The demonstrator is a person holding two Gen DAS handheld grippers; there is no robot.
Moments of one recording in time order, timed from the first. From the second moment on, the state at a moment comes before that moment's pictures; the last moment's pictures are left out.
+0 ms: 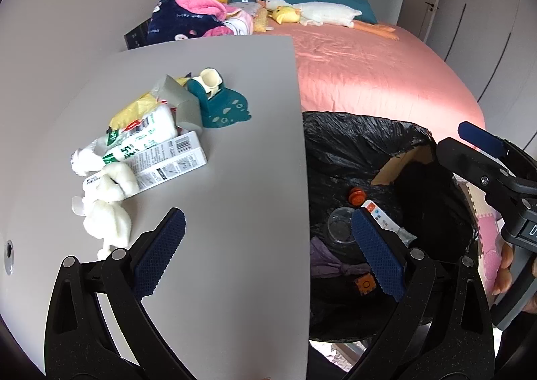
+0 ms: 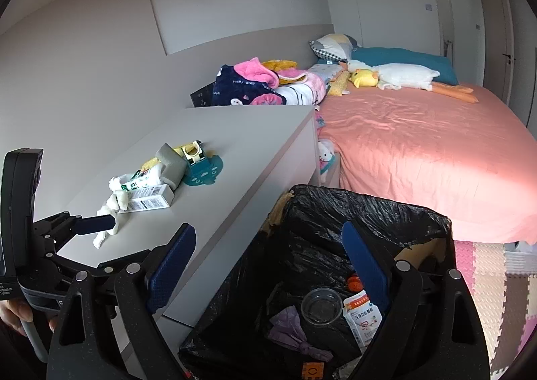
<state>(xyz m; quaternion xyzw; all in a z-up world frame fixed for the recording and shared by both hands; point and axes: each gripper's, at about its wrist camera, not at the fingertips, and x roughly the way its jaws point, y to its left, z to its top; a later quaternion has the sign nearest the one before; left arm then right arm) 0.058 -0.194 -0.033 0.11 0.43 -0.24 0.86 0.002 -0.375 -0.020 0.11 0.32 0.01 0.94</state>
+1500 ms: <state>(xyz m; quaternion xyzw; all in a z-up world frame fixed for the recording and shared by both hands) 0.138 -0.077 -0.078 0.05 0.49 -0.12 0.86 0.110 -0.262 -0.039 0.01 0.37 0.19 0.91</state>
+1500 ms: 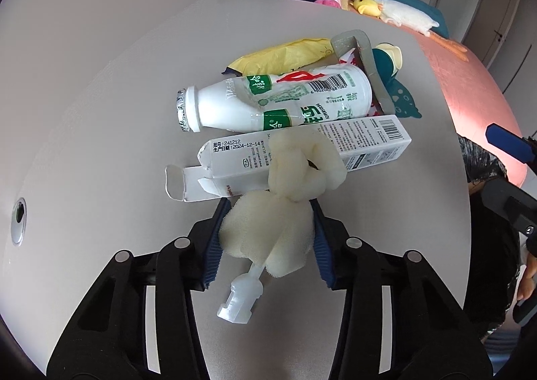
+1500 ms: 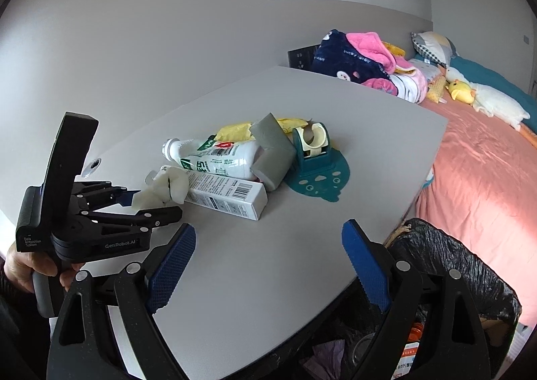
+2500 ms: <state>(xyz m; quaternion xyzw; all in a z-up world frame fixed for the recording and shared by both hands) 0.134 0.002 -0.040 -0.06 0.47 -0.07 0.88 0.177 -0.176 -0.063 -0.11 0.42 0.30 0.85</state>
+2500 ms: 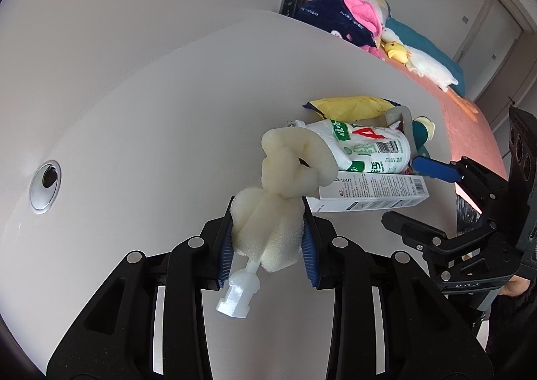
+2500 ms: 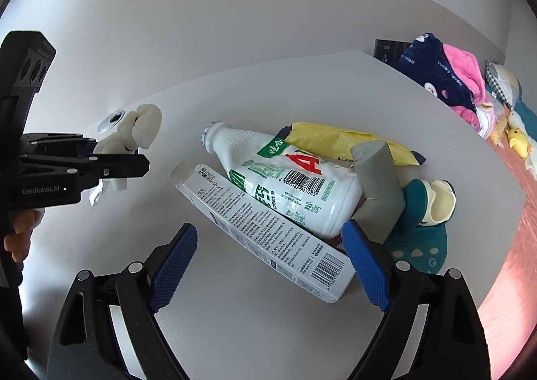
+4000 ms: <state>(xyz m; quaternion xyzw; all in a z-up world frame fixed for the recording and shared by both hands) 0.105 -0.066 -0.021 0.00 0.45 -0.13 0.88 0.083 -0.214 -0.066 -0.04 0.42 0.26 0.87</state>
